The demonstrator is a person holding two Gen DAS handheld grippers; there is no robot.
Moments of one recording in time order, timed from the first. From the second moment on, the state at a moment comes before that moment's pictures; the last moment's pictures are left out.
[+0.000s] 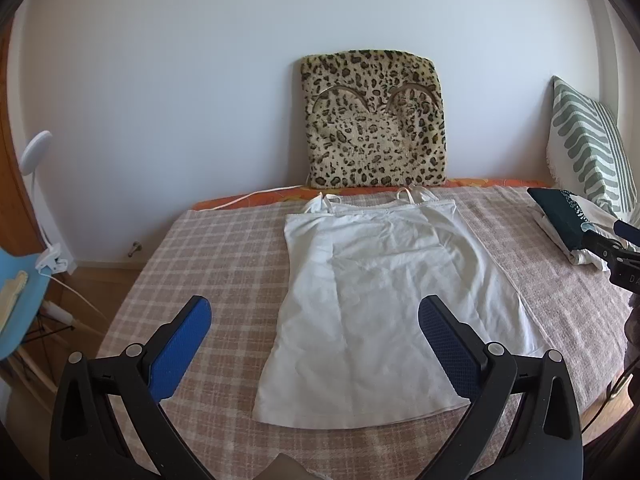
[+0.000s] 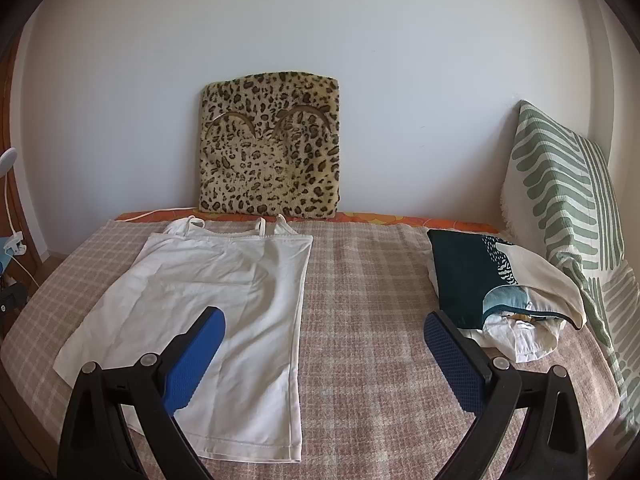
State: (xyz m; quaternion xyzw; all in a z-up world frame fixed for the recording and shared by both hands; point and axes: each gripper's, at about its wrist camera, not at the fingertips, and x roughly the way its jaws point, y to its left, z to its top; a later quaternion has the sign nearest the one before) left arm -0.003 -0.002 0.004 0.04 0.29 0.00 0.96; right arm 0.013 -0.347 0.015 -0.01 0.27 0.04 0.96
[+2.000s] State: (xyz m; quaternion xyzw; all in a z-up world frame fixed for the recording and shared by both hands) left arm -0.009 -0.004 0.009 0.04 0.28 0.00 0.96; right arm 0.014 -0.347 0.016 -0.01 0.28 0.04 0.96
